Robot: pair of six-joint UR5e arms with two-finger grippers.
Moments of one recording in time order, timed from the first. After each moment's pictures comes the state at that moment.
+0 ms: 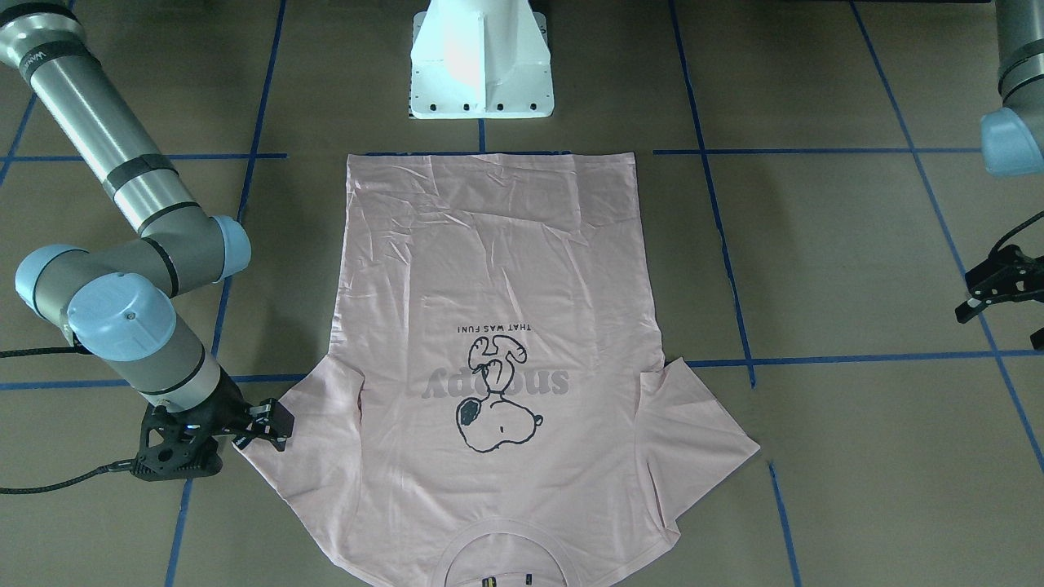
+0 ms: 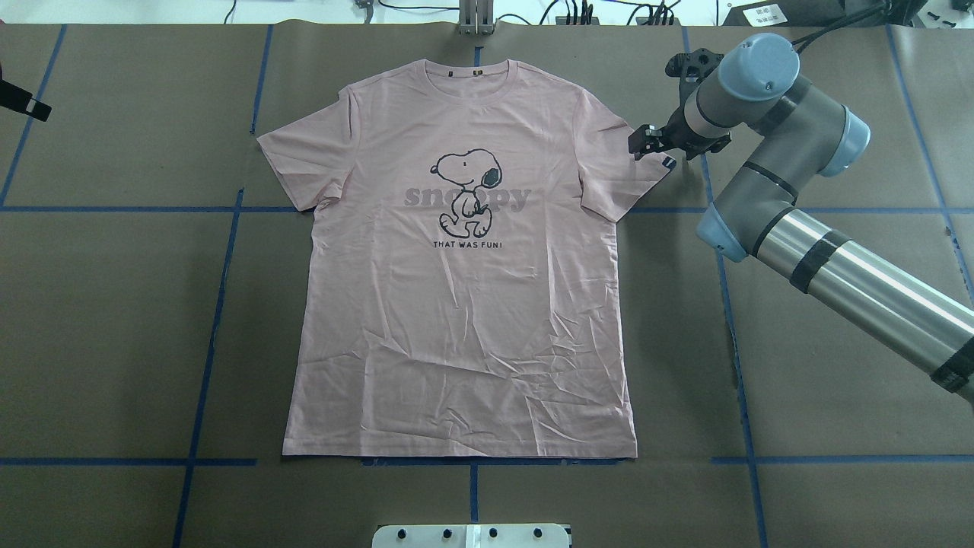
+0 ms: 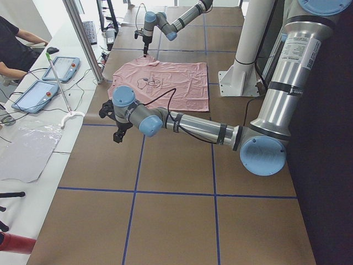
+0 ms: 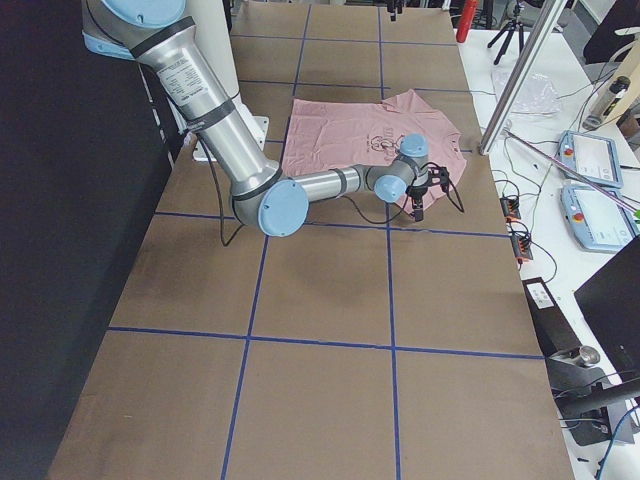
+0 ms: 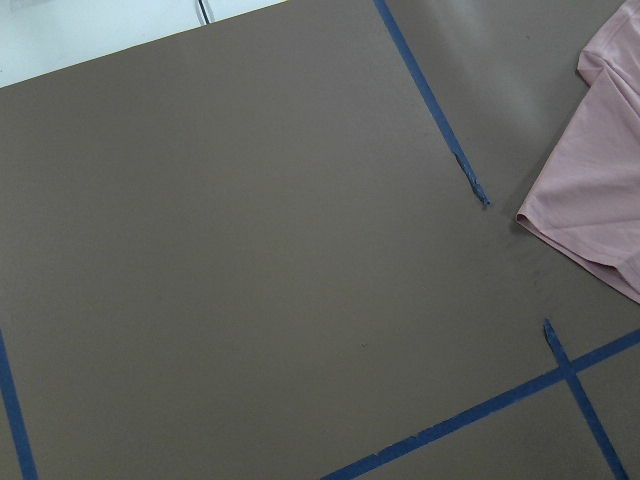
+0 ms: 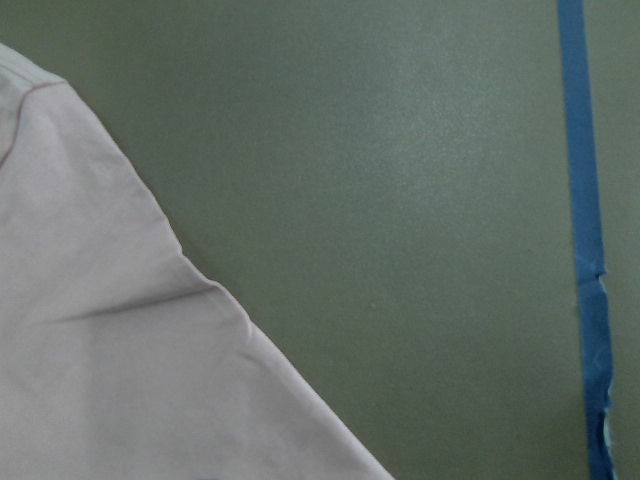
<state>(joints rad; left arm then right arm) -1.33 -1.83 -1.51 -2.01 -2.37 -0.23 0.89 -0.93 1.06 -0.94 1.97 0.93</state>
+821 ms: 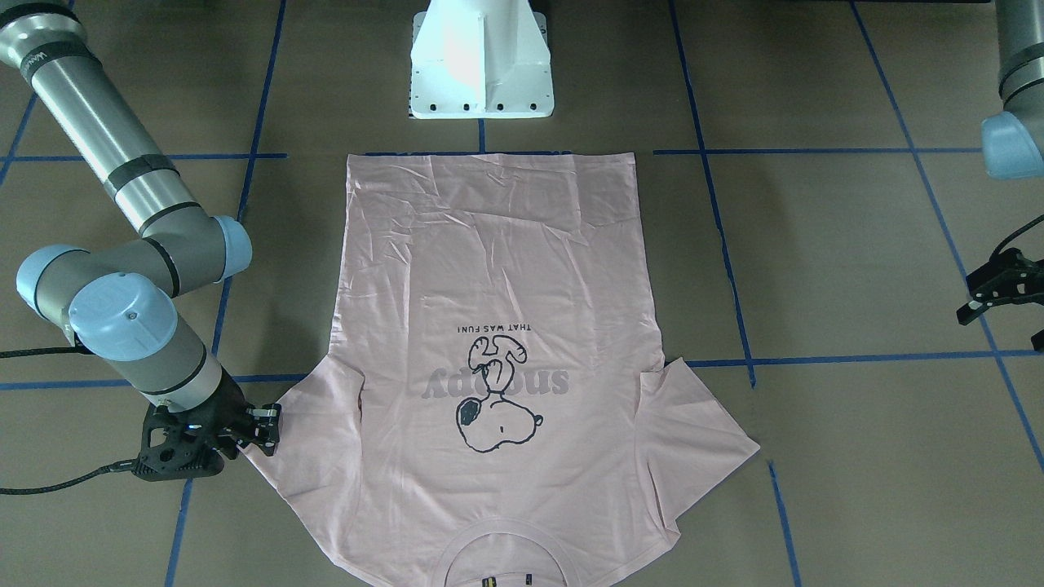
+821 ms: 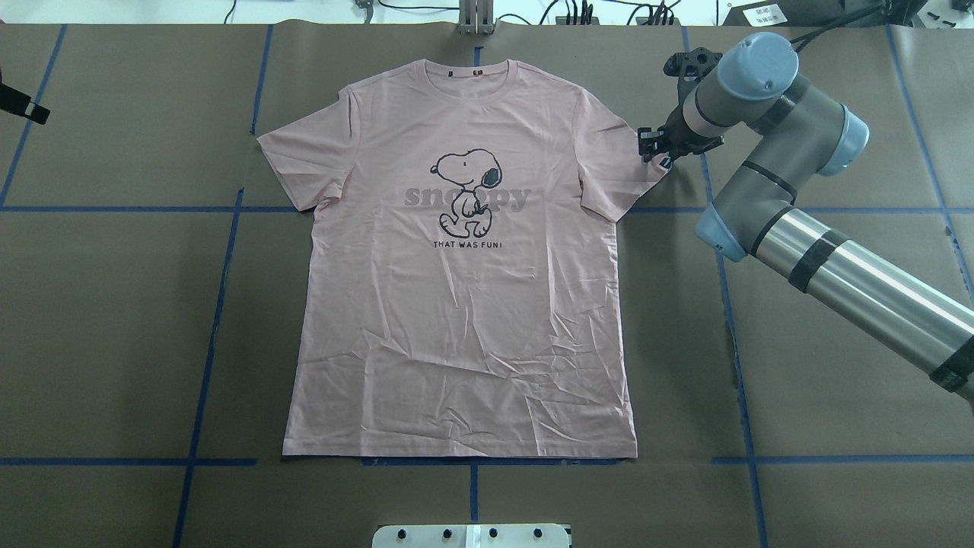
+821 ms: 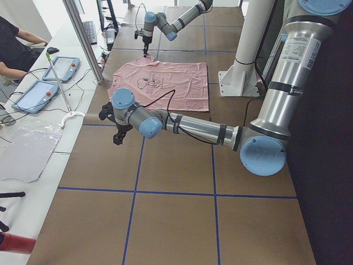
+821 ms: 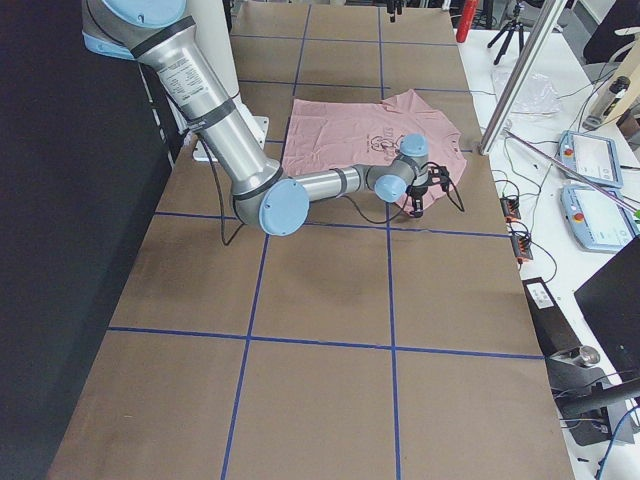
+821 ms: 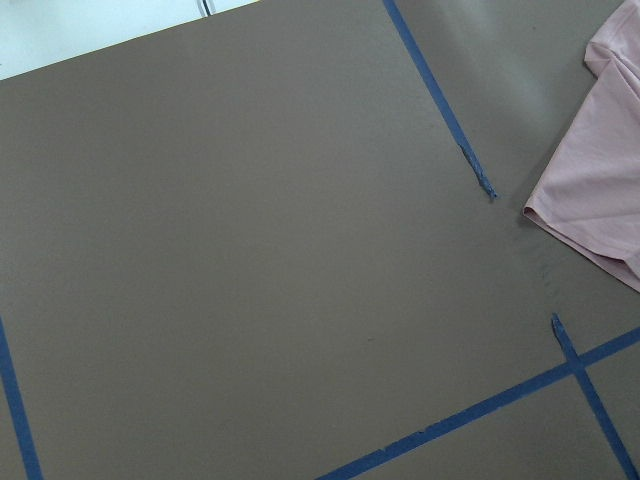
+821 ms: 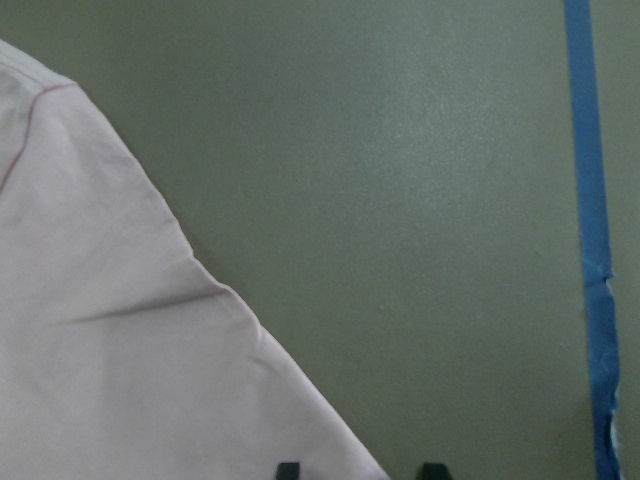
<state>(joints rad) -1.33 -1.83 -1.49 -2.01 -2.37 -0.22 0.89 -0.93 1.07 -0.94 1.98 0.93</state>
